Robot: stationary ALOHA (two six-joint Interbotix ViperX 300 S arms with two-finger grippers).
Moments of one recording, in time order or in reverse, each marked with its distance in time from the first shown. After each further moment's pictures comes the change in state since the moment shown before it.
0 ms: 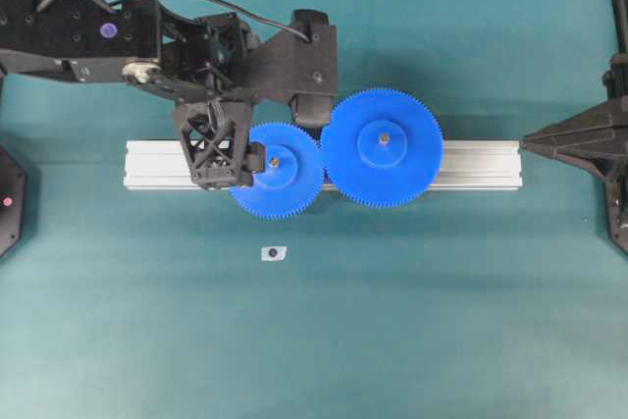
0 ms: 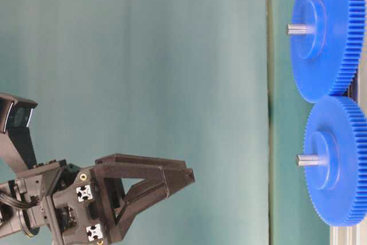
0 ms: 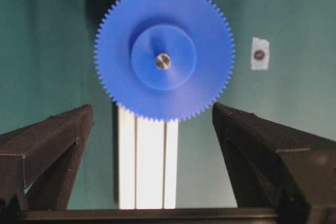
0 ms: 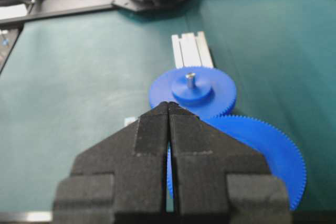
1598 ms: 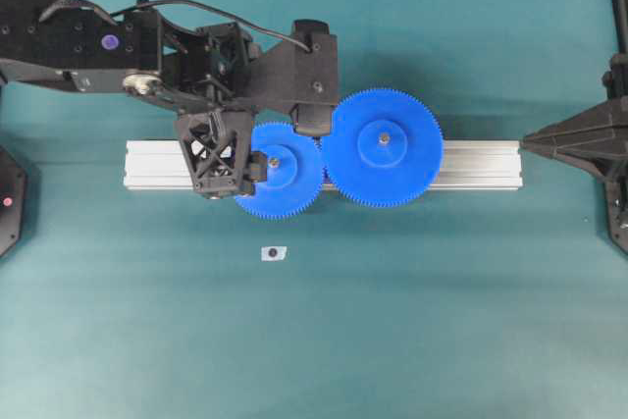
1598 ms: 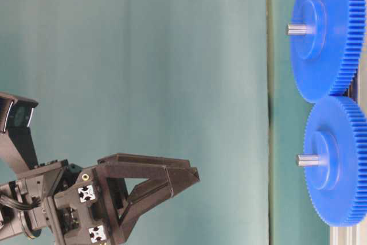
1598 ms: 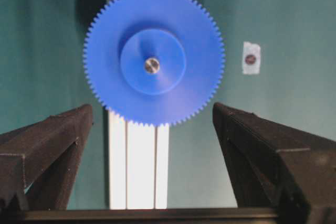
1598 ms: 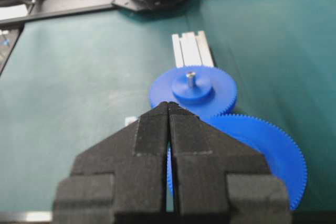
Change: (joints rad) left arm -0.018 0.000 0.014 0.000 -0.018 -0.020; right arm 0.000 0.000 0.002 0.000 0.000 0.002
